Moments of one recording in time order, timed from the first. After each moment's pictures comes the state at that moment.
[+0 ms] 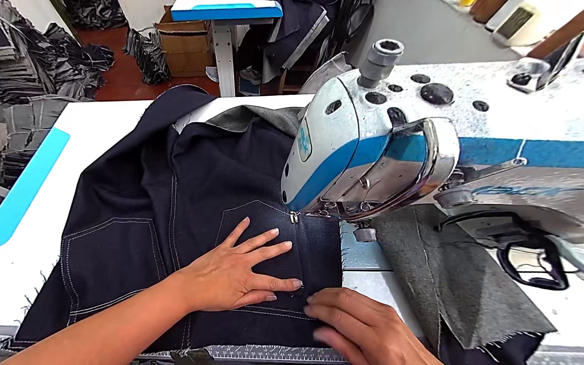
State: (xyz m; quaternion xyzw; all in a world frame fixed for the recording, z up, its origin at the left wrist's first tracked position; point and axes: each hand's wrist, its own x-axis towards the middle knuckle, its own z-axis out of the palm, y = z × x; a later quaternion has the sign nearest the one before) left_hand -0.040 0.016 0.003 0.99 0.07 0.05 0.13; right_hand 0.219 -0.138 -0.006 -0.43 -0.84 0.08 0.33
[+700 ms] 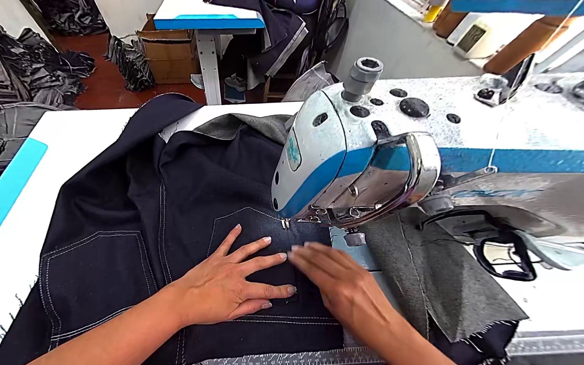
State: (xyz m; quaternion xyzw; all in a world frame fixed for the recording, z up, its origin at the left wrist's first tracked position) left_hand -0.039 0.017 0.001 0.99 0.07 0.08 0.13; right_hand 0.211 -0.092 -0.010 -0.54 -0.80 -0.08 0.25
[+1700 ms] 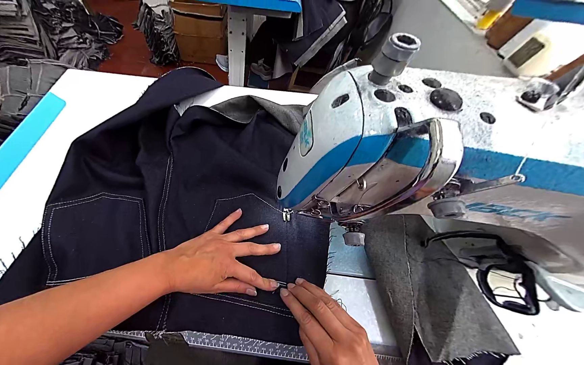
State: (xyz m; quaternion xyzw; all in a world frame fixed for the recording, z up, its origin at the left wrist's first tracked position) left_hand -0.041 0.021 0.001 0.98 0.07 0.09 0.19; right_hand 0.203 -0.149 -0.026 -0.49 -0.81 -0.03 0.31
